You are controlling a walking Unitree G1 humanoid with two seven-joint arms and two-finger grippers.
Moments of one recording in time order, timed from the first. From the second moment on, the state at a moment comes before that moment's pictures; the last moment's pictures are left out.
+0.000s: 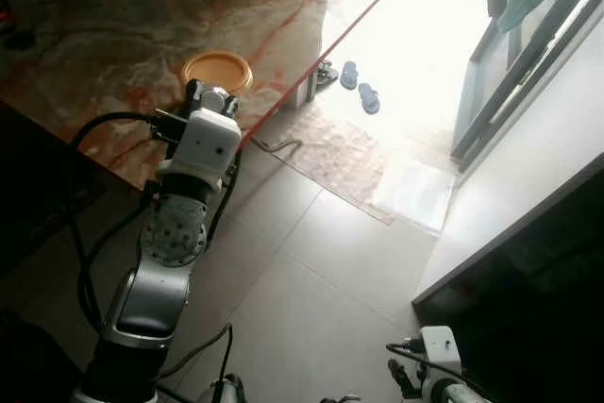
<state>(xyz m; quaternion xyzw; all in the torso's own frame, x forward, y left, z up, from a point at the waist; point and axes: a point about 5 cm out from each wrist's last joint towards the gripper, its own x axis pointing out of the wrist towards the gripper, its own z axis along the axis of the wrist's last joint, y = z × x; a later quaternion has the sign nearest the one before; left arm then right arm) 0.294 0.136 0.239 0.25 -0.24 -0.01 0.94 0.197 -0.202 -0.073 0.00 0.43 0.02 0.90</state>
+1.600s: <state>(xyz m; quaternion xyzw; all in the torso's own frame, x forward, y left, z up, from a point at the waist) 0.320 0.132 0.154 0.21 -0.14 -0.07 0.97 0.163 -0.198 -0.091 0.03 0.46 -0.06 0.88</state>
